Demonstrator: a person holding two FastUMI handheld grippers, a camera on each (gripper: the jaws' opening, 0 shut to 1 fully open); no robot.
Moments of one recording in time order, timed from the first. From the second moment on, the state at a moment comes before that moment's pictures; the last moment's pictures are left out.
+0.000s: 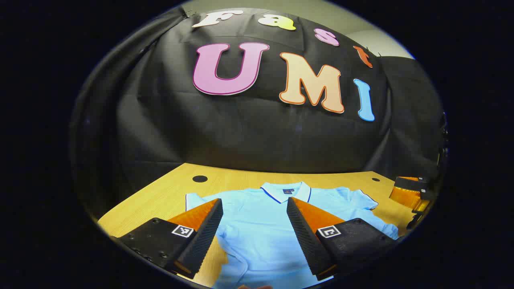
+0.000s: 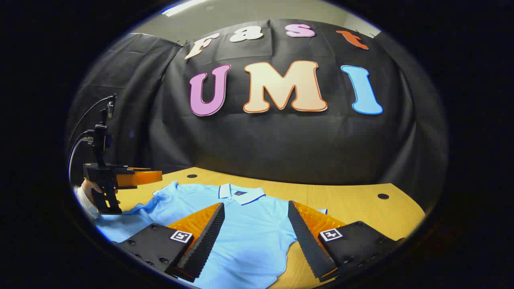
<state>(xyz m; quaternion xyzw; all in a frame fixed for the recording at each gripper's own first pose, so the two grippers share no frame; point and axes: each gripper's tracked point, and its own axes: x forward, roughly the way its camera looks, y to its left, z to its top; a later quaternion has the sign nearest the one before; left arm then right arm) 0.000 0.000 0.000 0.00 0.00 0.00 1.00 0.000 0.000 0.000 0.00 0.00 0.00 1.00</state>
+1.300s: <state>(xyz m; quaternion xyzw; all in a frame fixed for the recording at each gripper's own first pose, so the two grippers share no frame) -0.017 -0.007 0.019 -0.01 -0.03 -0.01 1.00 0.002 -0.029 0.001 0.02 0.03 -0.04 1.00</state>
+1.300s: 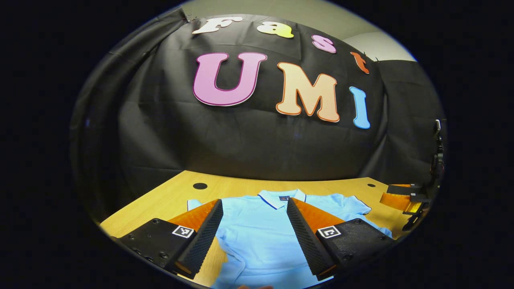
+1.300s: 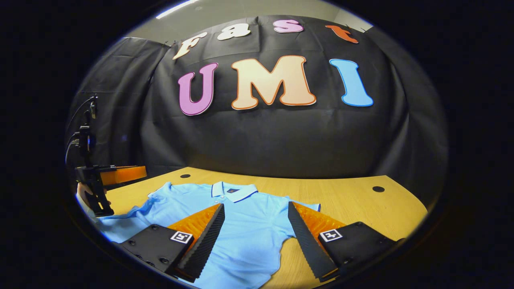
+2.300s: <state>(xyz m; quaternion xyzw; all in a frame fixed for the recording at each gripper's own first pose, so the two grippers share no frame) -0.019 -0.011 0.023 0.00 -0.03 -0.02 1.00 0.094 -0.135 -0.104 0.06 0.28 -0.12 0.95</state>
